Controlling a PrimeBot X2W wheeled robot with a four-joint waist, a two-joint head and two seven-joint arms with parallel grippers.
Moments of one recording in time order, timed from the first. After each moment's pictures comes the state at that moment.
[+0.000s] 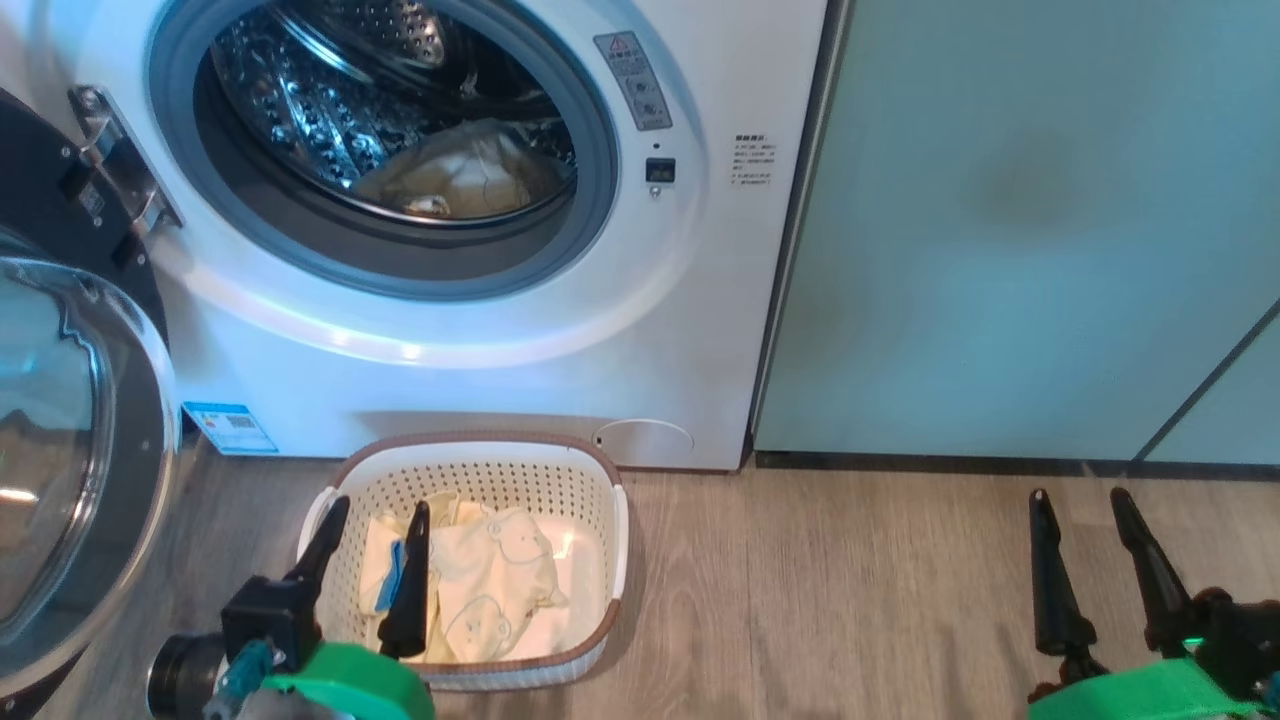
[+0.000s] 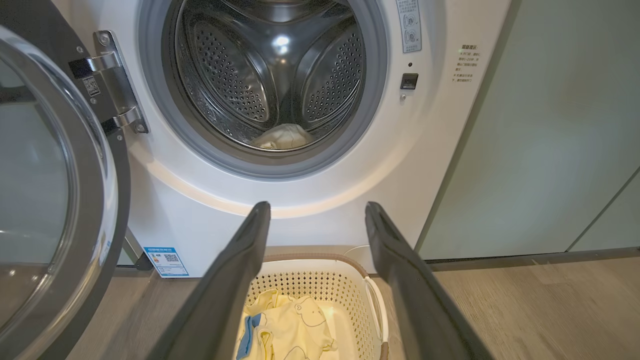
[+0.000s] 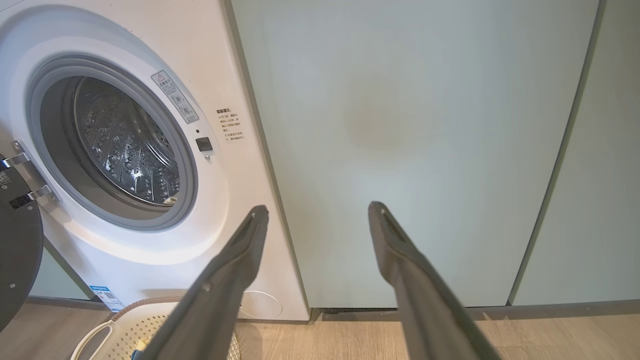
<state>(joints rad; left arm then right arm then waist) 0.07 0.35 -0.30 -0.02 -0.40 0.27 -0.26 0.08 -0.04 0.07 0.05 0.21 0.13 -0.26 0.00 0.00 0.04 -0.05</state>
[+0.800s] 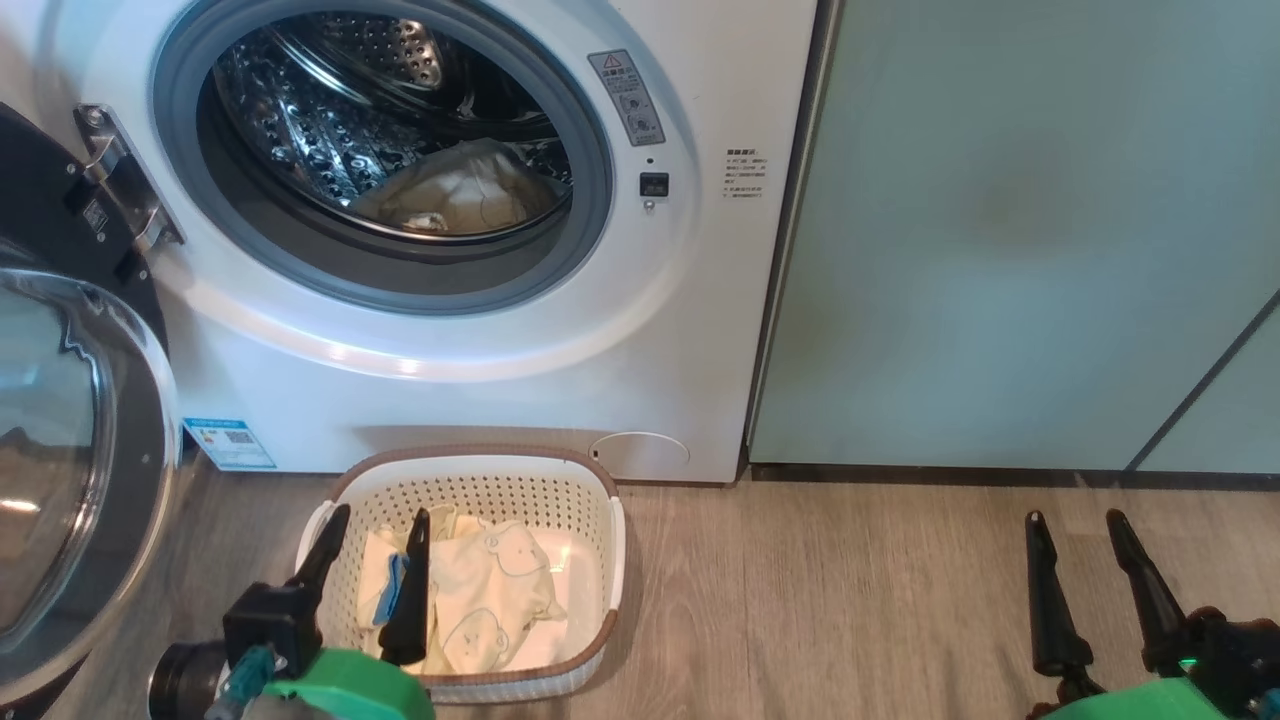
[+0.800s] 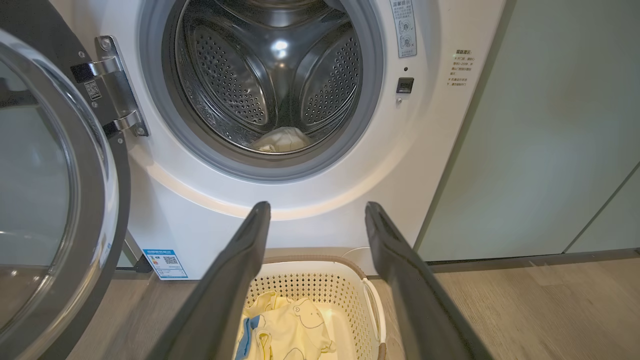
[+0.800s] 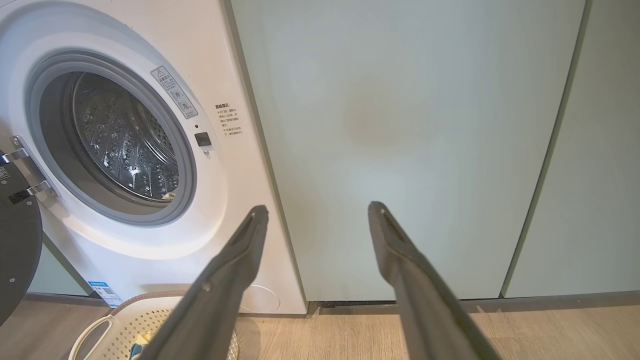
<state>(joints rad) 0.08 0.34 -0.30 -0.02 -0.40 0.28 -0.26 0.12 -0.04 0.07 0.05 0.20 0.13 -0.26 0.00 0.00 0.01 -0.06</state>
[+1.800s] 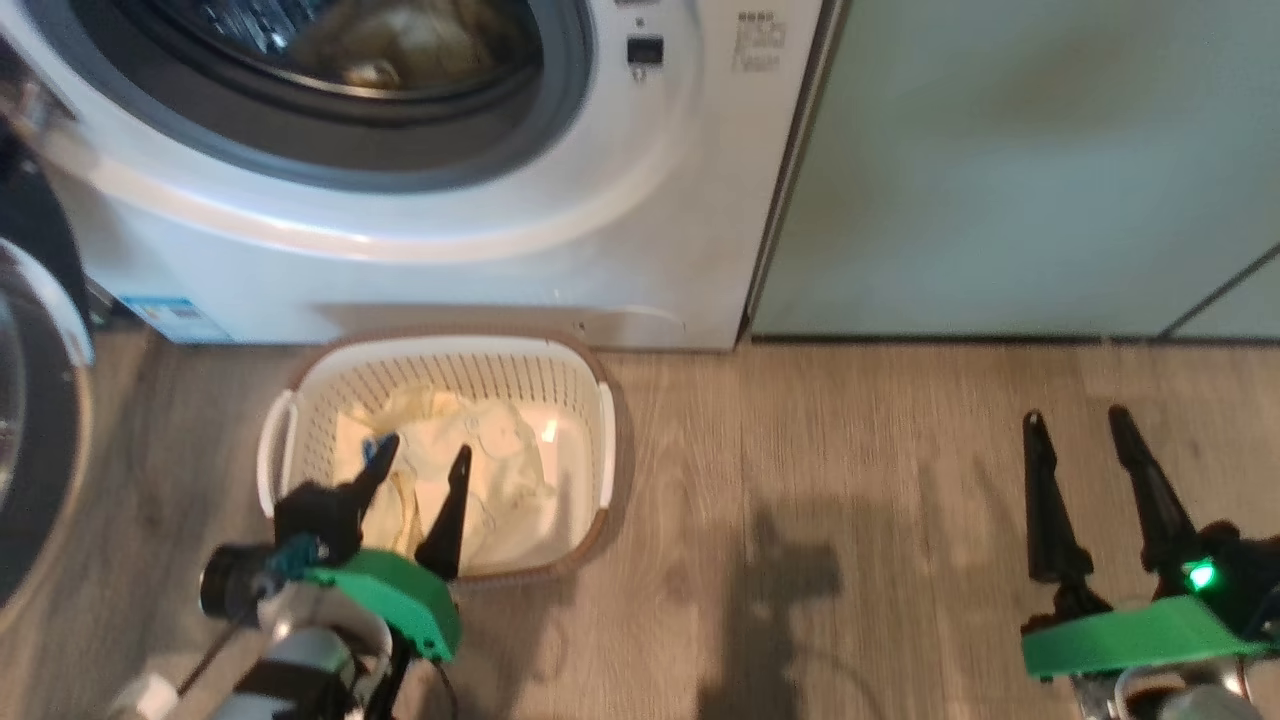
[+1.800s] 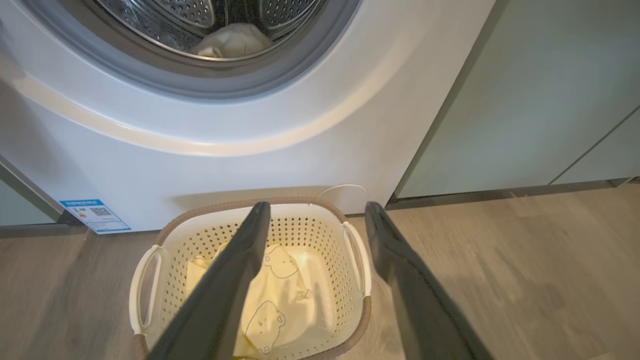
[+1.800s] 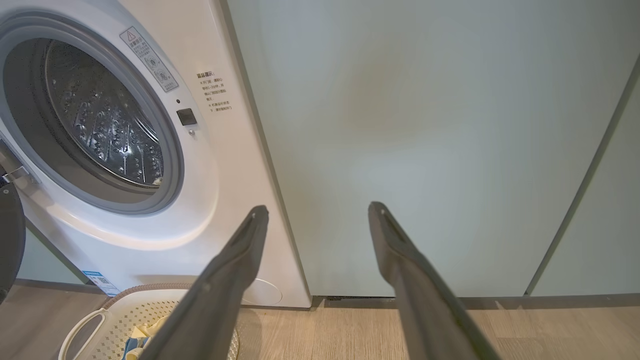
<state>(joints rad) -0.14 0.30 -0.36 0.22 -0.44 0.14 -0.25 0.00 -0.04 0.10 0.00 0.21 0.13 -0.26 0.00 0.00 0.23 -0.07</state>
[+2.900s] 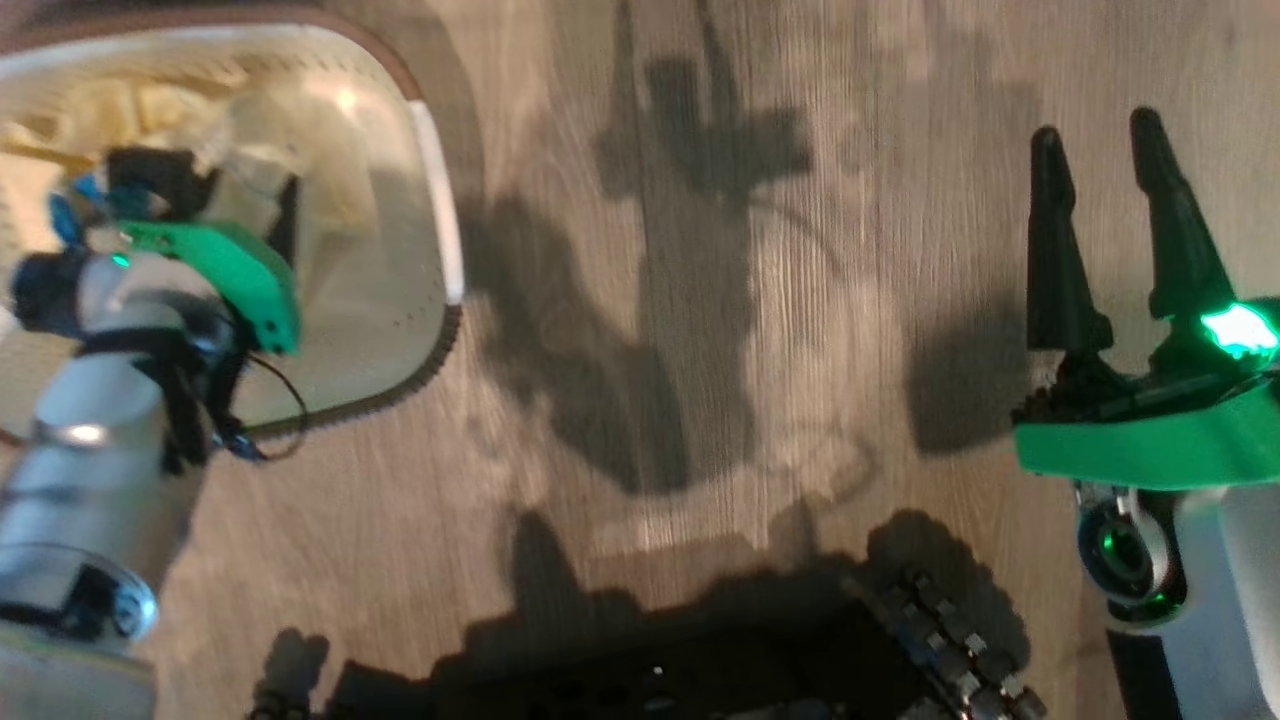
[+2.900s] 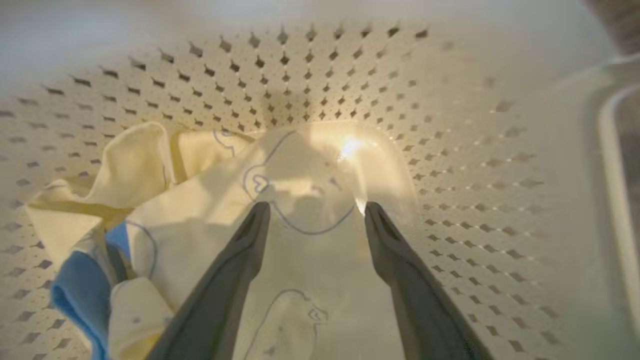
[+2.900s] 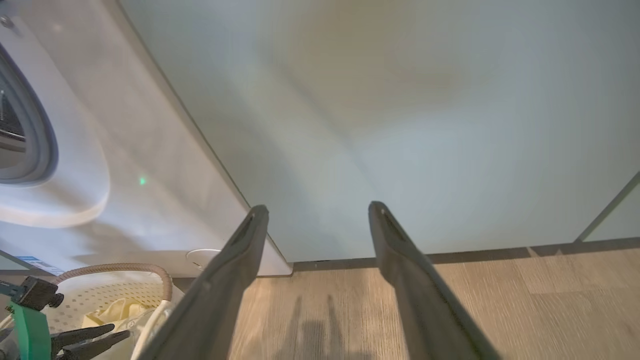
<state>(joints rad) -0.91 0.32 -0.39 1.08 -0.45 -0.10 -0.22 -0.36 -0.05 0.20 -0.10 0.33 0.13 -0.26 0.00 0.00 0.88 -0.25</state>
